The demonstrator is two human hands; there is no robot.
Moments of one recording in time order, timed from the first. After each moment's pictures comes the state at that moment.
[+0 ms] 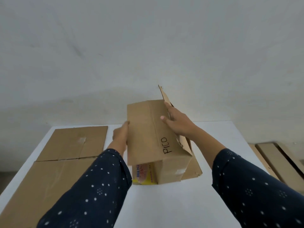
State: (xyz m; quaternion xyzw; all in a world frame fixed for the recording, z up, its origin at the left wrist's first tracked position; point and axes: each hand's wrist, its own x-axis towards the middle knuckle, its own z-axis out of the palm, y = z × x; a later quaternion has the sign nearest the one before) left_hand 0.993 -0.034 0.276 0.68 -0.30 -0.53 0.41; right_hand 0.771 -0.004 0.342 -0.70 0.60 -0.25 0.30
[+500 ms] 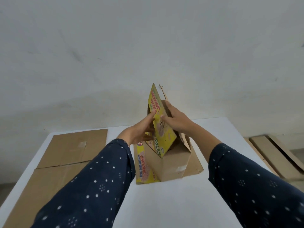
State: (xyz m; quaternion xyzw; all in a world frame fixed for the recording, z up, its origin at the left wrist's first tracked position) left_hand 0.961 -0.016 0.337 0.51 -0.53 -0.66 0.14; right_hand 0.793 0.007 0.349 -0.66 0.63 -0.26 0.31
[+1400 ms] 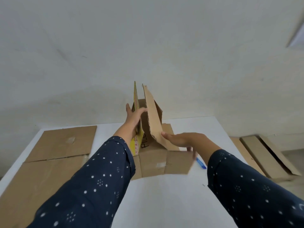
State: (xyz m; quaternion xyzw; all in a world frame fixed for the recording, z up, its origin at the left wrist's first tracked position) left_hand 0.887 -0.003 0.338 0.59 -0.41 -0.58 0.40; right_hand 0.706 0.058 0.328 -0.53 0.73 0.10 0.42
